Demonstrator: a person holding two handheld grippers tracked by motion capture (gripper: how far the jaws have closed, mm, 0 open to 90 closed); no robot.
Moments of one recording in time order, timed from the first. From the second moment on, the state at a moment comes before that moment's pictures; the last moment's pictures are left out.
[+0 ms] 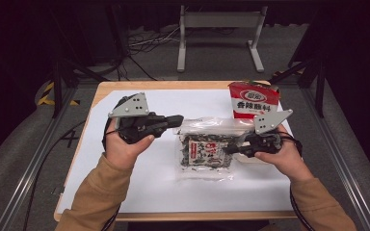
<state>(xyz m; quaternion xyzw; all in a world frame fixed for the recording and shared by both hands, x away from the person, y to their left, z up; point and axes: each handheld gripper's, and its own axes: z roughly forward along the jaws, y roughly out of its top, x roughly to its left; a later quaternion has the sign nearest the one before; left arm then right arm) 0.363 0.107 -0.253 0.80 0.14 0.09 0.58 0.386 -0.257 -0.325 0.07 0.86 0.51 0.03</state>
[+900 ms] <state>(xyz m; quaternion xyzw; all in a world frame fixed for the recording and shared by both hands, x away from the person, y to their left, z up) 0.362 0.127 -0.266 0.79 0.17 0.09 0.58 0.366 -0.274 -0.289 0.09 0.86 0.50 0.06</state>
